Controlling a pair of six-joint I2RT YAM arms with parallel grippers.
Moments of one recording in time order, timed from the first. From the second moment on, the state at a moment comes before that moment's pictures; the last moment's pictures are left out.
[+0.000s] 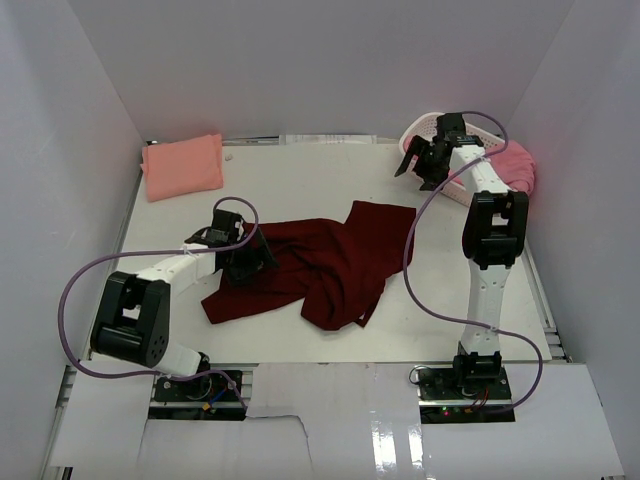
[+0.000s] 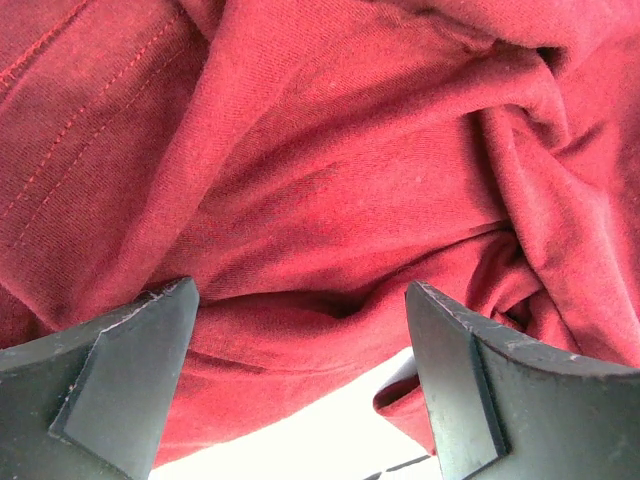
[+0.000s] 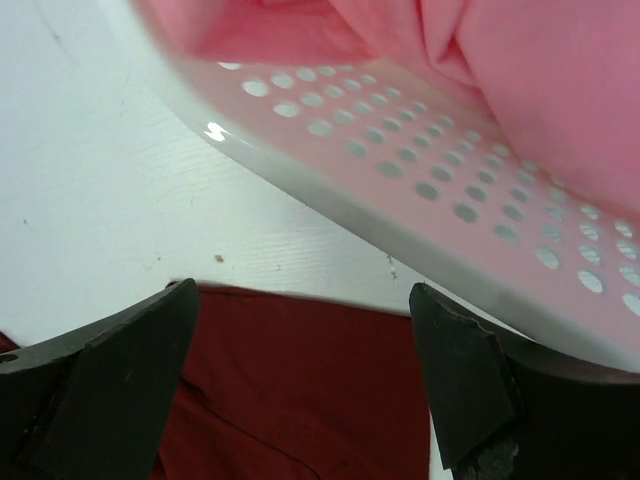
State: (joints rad) left arm -0.27 1.47 0.76 -0.35 0.19 -0.68; right arm 0.06 2.29 2.01 -0.71 -0.24 0.49
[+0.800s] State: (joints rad) left arm -0.27 1.52 0.96 -0.50 0.15 -0.61; right arm 0.34 2.02 1.82 -0.84 0.13 0.24
